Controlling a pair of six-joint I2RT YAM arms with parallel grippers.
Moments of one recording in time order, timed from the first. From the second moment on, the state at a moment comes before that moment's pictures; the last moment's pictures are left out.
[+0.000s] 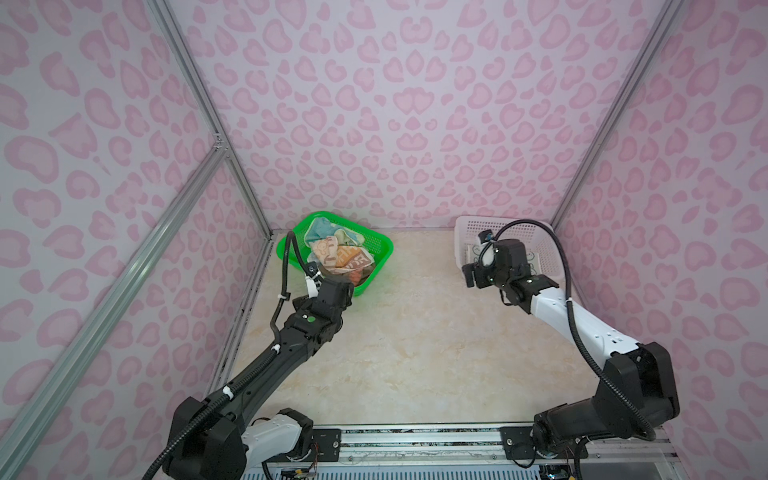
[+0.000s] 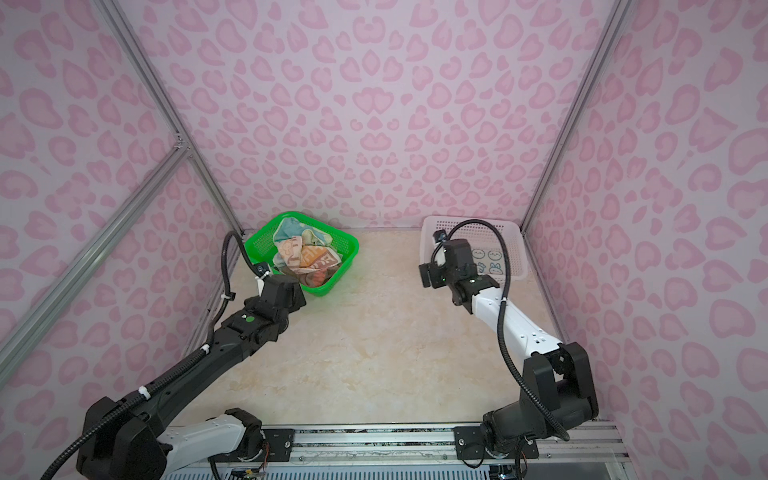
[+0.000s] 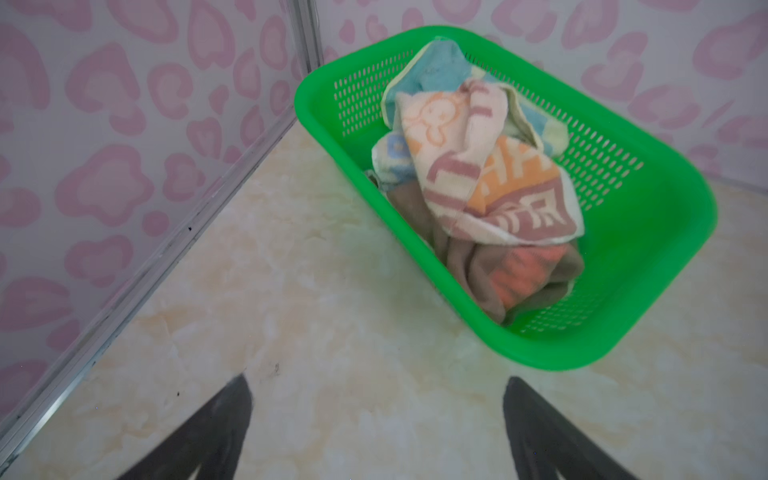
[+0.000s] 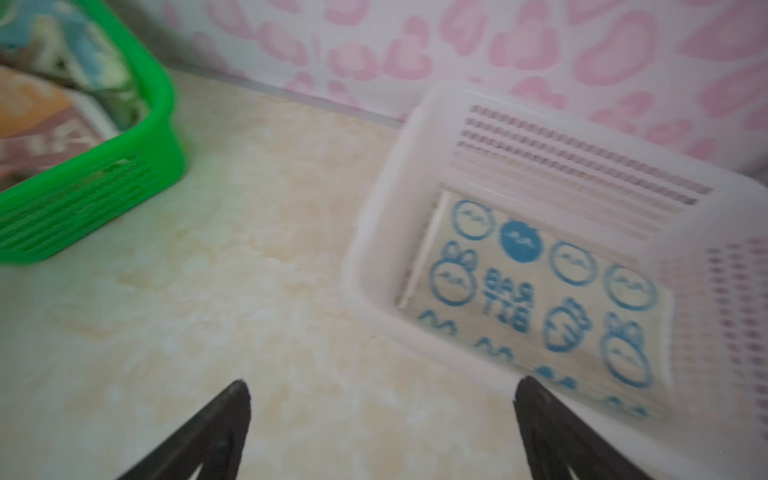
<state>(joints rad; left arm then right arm) -0.44 1.21 0.91 -0.43 -0.64 -0.53 0.41 1.46 1.05 -0.20 0.06 -0.04</state>
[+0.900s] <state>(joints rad) -0.25 1.79 1.38 -0.45 -0.37 -0.50 0.68 1.59 0.88 -0.08 0.16 0.07</state>
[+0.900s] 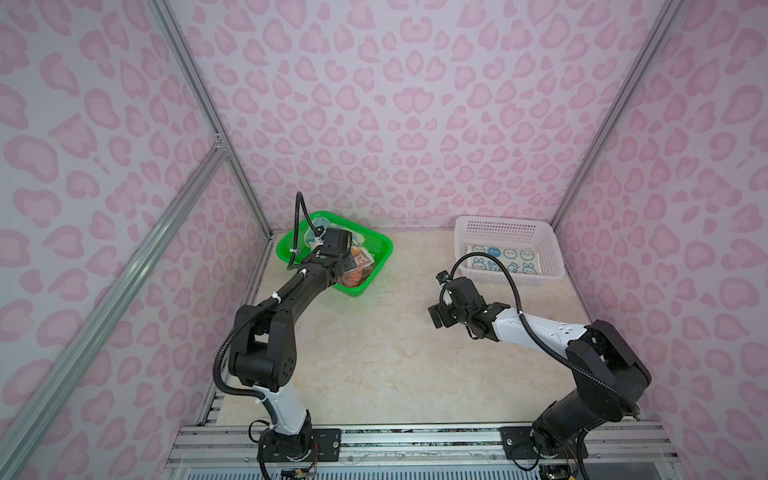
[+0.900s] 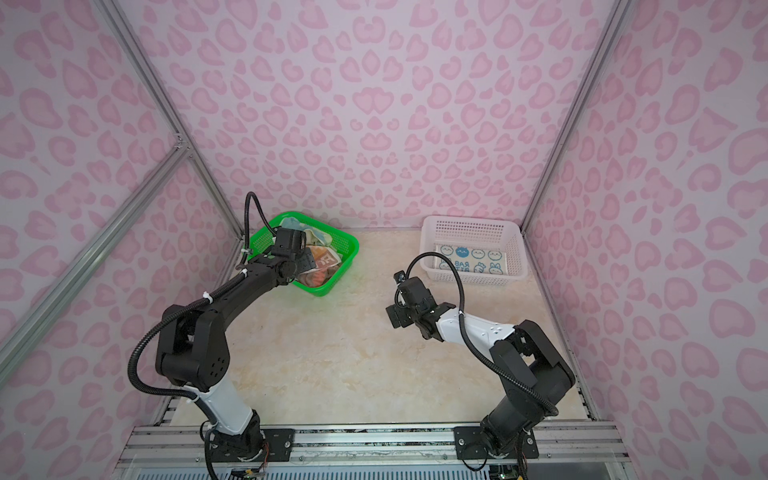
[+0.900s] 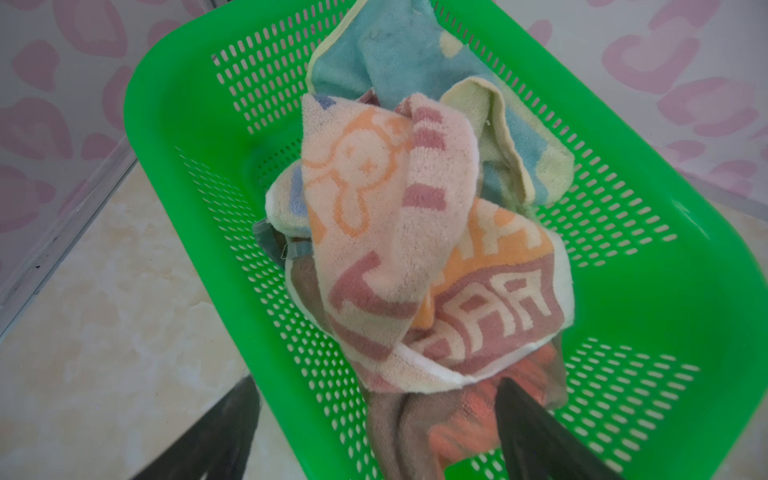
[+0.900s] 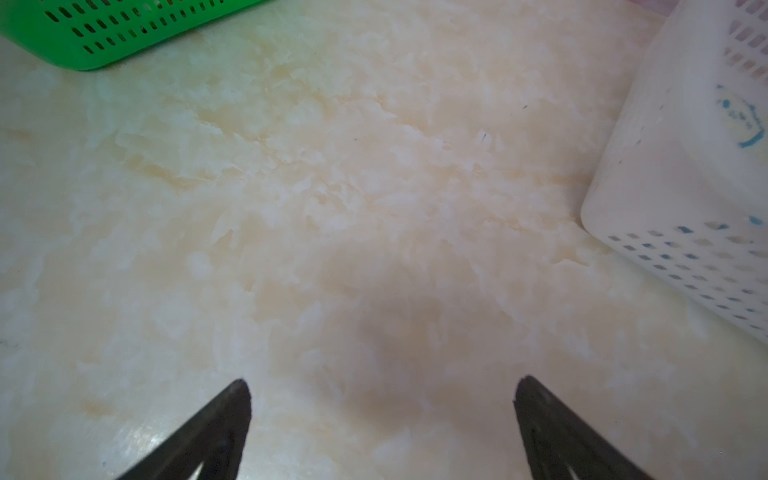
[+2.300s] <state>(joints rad) -0.46 1.38 1.29 -0.30 -0.01 -0.35 0.69 1.49 0.83 -0.12 0.36 0.17</state>
